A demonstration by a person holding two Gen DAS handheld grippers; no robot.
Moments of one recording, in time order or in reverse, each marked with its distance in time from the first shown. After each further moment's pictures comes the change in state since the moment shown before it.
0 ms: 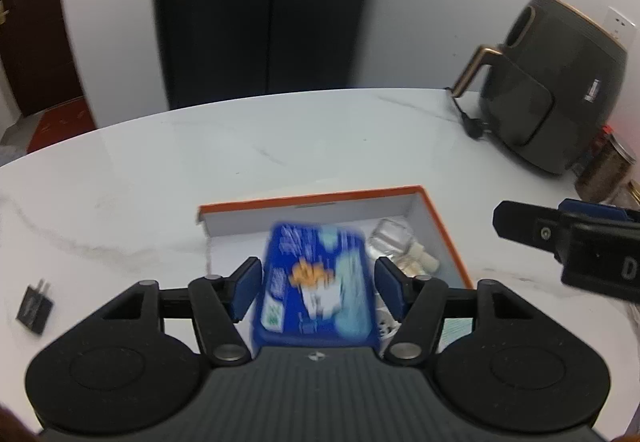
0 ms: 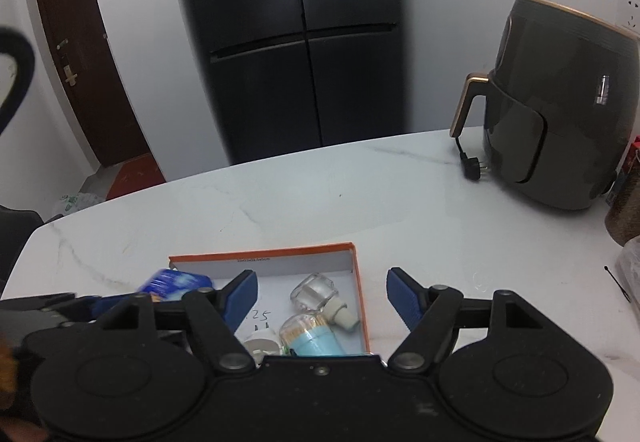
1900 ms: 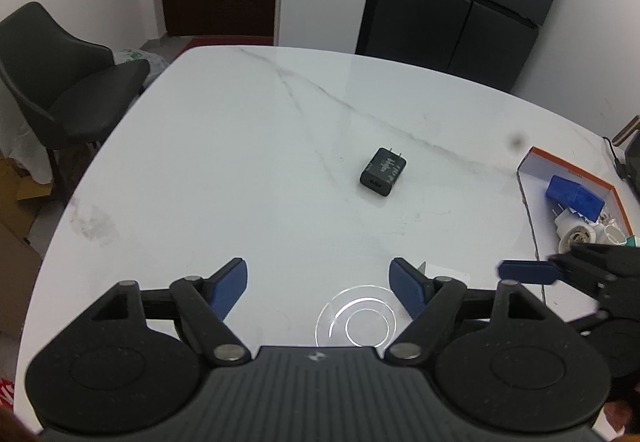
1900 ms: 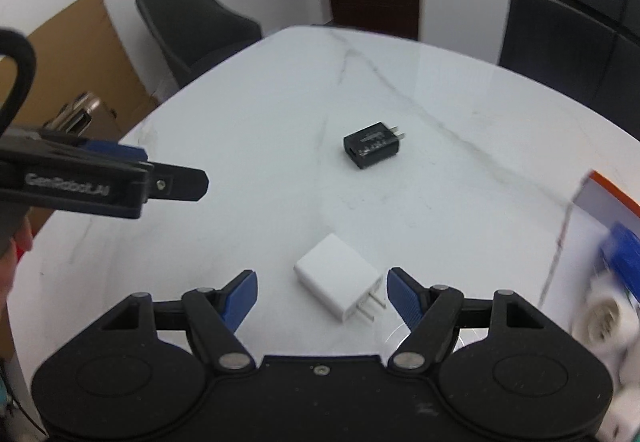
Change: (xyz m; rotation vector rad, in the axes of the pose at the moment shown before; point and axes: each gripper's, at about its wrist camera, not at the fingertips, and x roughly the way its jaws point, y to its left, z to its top) left arm -0.135 0.241 -0.142 -0.330 0.013 0.266; right arm 0.053 0.295 -0.140 -0.610 0.283 0.503
